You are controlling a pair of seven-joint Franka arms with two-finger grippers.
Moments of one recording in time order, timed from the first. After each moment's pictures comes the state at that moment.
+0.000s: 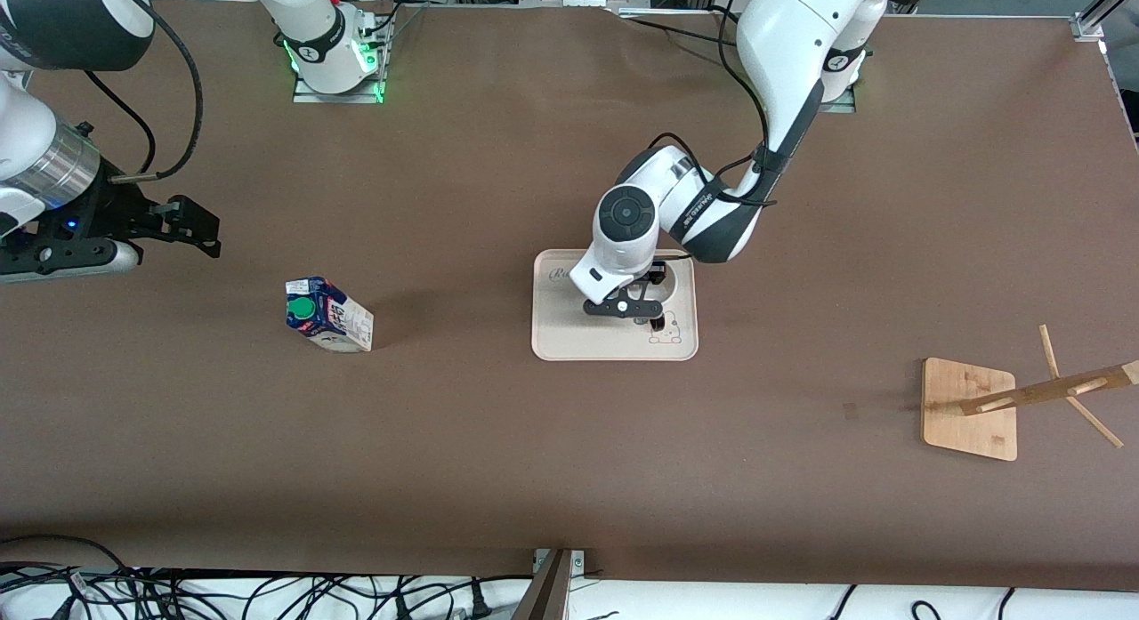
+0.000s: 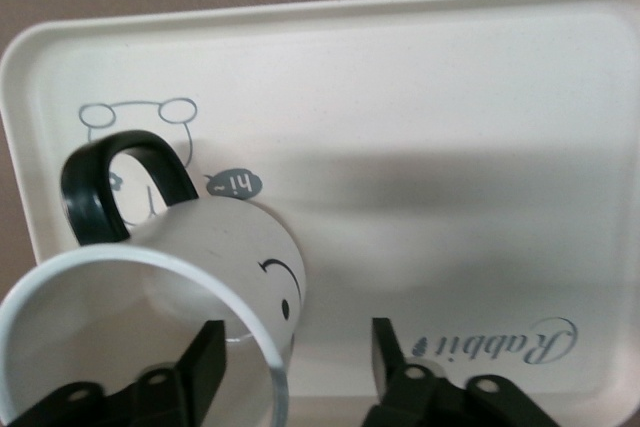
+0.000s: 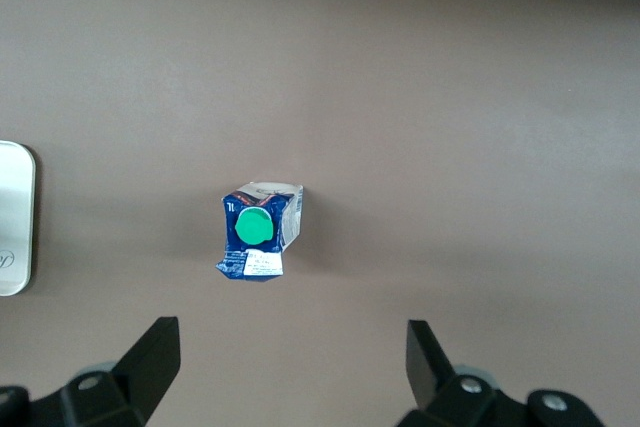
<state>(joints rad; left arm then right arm) -0.56 0.70 -0.16 -1.58 0.11 2.15 -0.72 0.19 0.12 -0.09 -1.57 0.00 1.75 -0.01</state>
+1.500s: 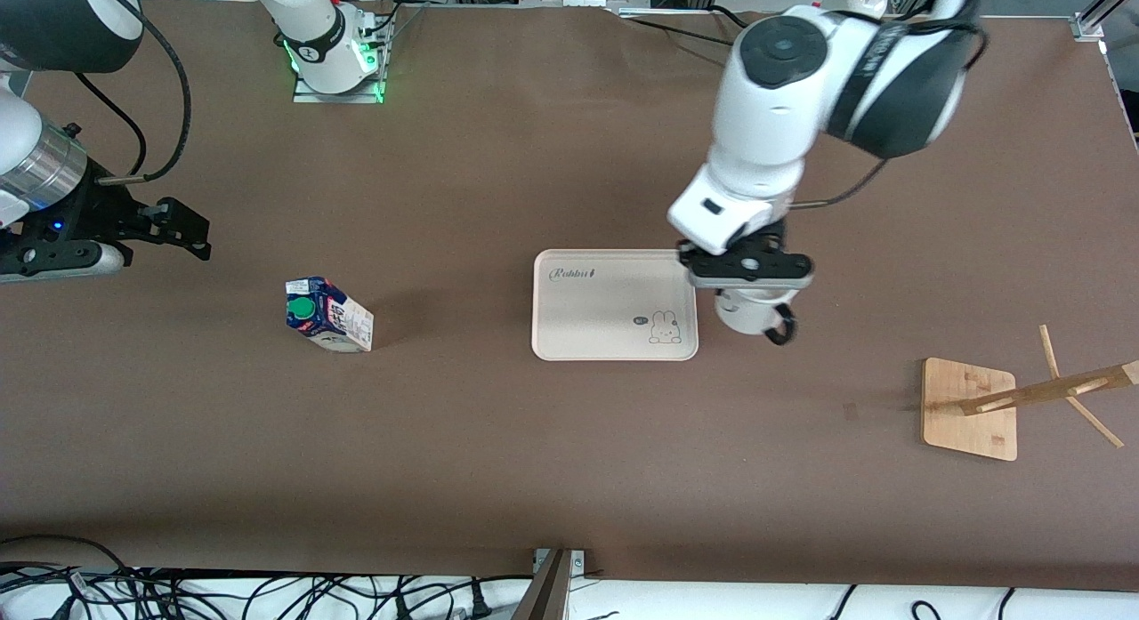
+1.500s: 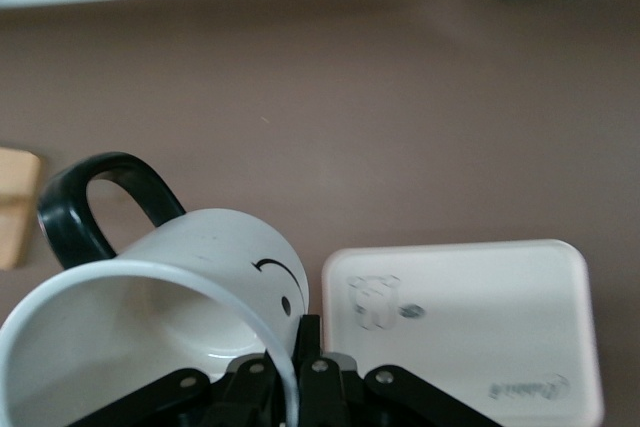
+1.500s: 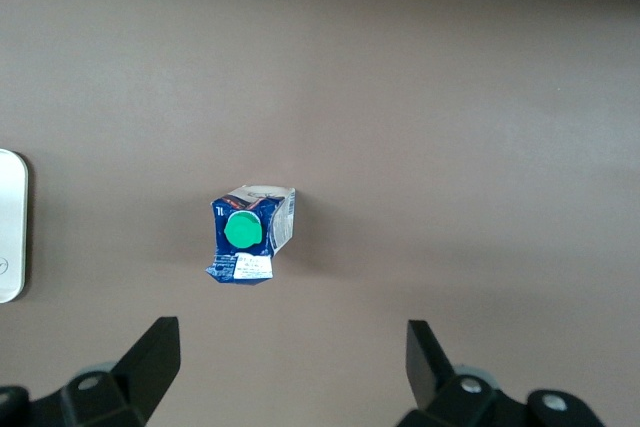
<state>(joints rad) -0.35 0.28 -0.15 -1.53 0.25 1.97 -0.54 0.19 0.12 -0.11 -1.56 0.00 1.75 -0.01</state>
